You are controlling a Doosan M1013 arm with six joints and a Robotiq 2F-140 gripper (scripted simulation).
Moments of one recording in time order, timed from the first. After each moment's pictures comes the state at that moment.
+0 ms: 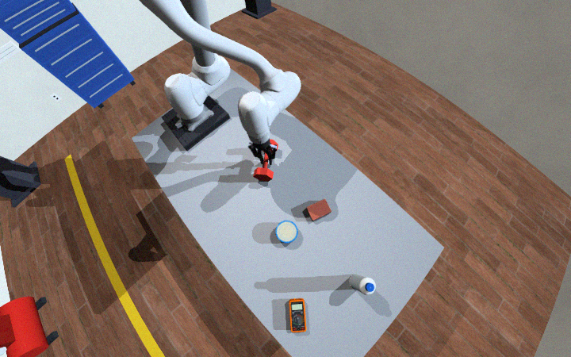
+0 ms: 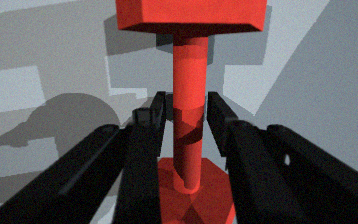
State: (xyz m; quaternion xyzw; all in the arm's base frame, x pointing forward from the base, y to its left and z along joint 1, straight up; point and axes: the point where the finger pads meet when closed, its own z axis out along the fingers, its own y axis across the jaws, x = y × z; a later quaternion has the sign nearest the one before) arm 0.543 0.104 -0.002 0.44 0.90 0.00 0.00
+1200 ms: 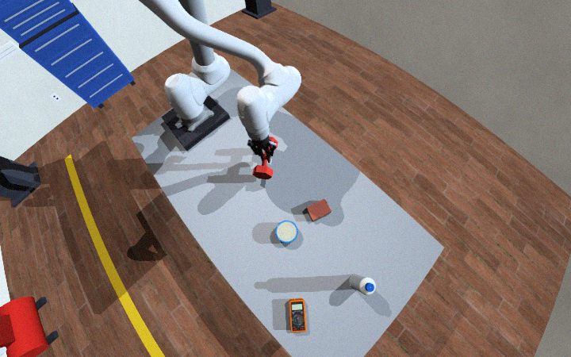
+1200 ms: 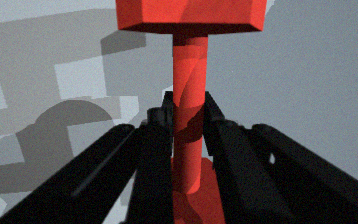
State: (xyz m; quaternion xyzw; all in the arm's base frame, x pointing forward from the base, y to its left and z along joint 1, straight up) arm 0.544 0.104 0.024 0.44 0.90 0.00 0.00
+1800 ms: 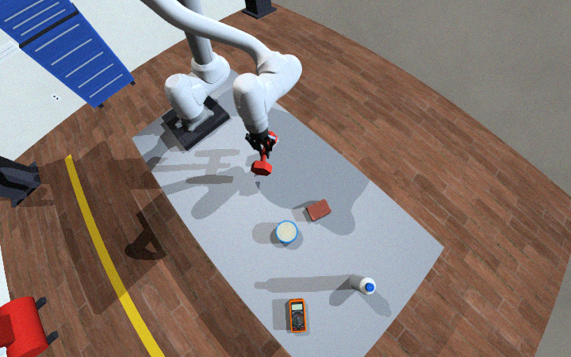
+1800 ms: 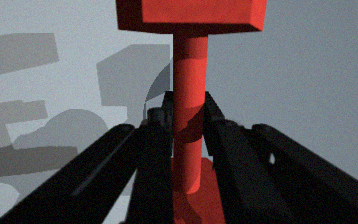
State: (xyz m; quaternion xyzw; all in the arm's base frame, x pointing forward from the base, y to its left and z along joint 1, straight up) arm 0.544 0.104 0.072 0.44 0.90 0.00 0.00
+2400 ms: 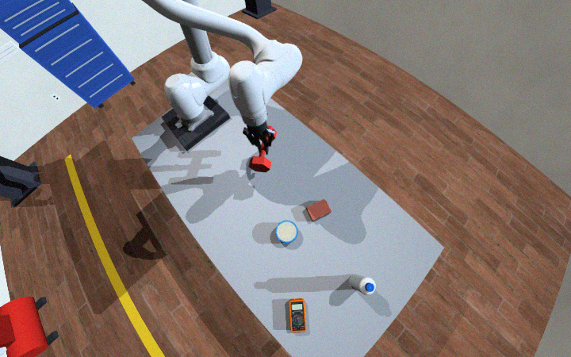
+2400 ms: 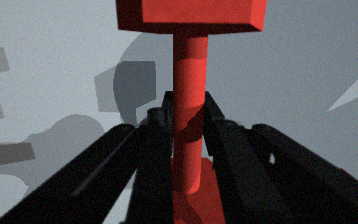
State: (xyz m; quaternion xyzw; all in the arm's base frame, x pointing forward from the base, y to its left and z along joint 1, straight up) arm 0.544 0.104 0.114 0.44 0.90 0.00 0.00
